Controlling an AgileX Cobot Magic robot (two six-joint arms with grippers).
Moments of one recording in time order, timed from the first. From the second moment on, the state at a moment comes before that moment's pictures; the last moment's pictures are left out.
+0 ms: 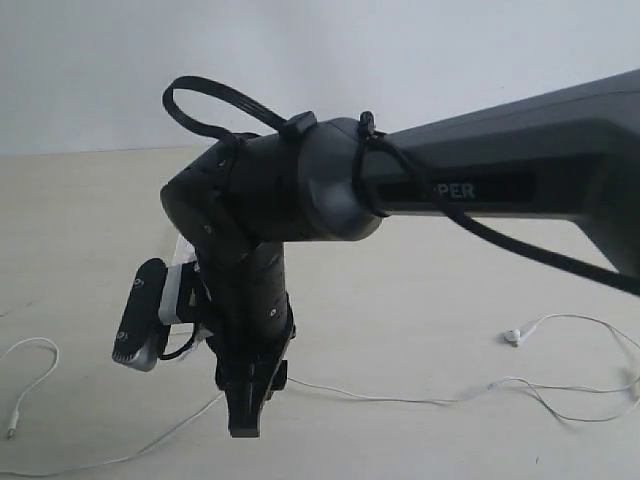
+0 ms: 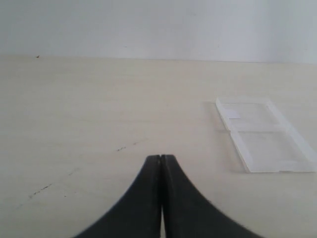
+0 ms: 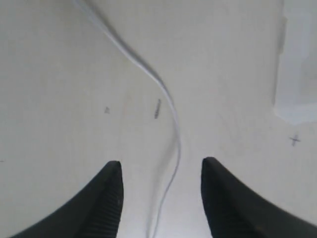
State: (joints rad) left arm 0.14 0.01 0.00 -0.11 0.34 0.02; right arm 0.95 2.12 -1.55 -0.12 0.99 -0.53
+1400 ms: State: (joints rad) left arm 0.14 0.01 0.00 -0.11 0.34 0.02; right arm 0.94 2.19 -1.55 -0.22 0.97 -0.32
